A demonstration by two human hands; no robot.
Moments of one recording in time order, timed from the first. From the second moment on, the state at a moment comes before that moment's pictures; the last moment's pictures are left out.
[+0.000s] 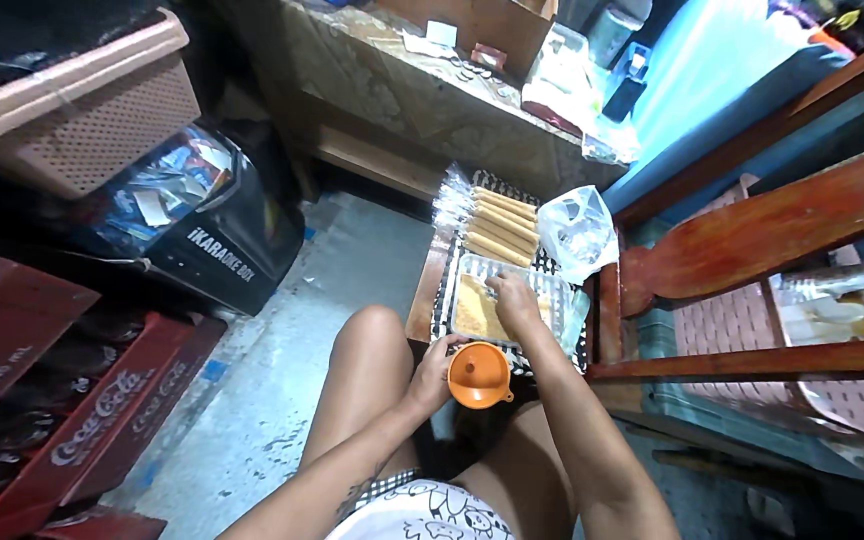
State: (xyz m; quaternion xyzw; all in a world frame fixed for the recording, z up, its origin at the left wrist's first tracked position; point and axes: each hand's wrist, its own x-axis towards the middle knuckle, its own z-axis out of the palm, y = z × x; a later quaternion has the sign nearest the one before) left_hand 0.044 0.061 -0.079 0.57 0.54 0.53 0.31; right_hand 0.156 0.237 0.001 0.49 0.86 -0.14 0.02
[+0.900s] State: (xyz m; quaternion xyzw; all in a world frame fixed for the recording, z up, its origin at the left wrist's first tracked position) left_hand 0.042 0.061 -0.079 0.59 0.54 0.53 0.29; right_hand 0.194 0.220 0.005 0.46 0.88 -0.13 0.00
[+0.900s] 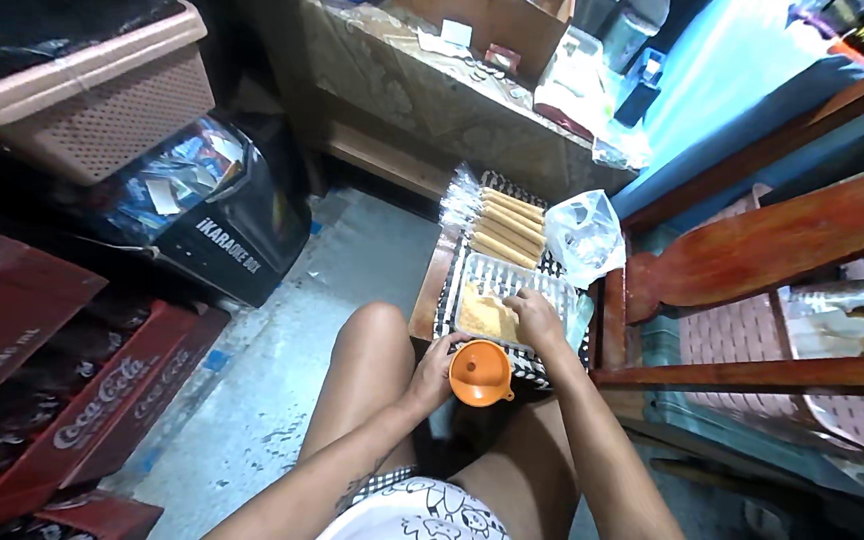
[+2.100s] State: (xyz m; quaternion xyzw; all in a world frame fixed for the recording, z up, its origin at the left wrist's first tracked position) left_hand 0.043 0.059 -0.081 0.61 0.54 0.50 0.29; right_hand 0.228 0.202 0.020 0.60 0.73 -0.31 -0.02
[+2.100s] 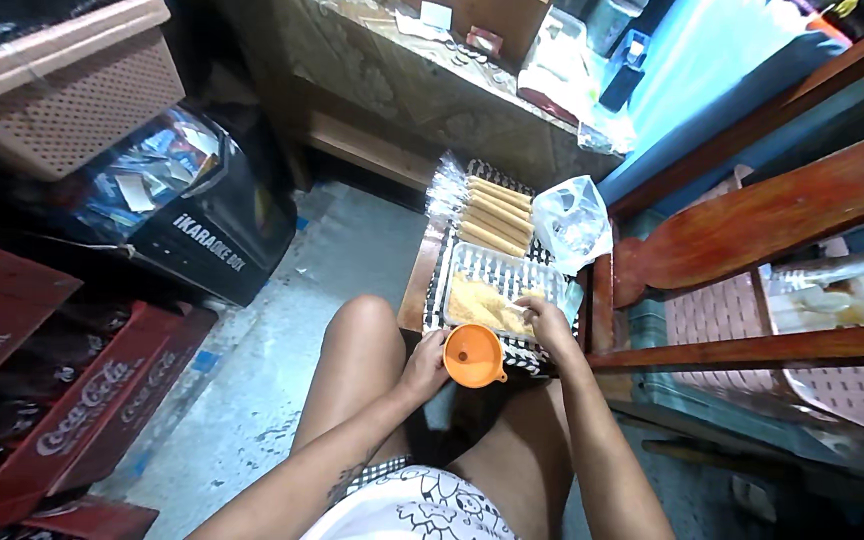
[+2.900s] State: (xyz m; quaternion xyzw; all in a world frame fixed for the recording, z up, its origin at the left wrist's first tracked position) left_hand 0.040 0.060 -0.084 0.62 0.54 0.44 0.37; right_hand 0.239 0.158 0.104 0.48 0.83 -0.28 0.03
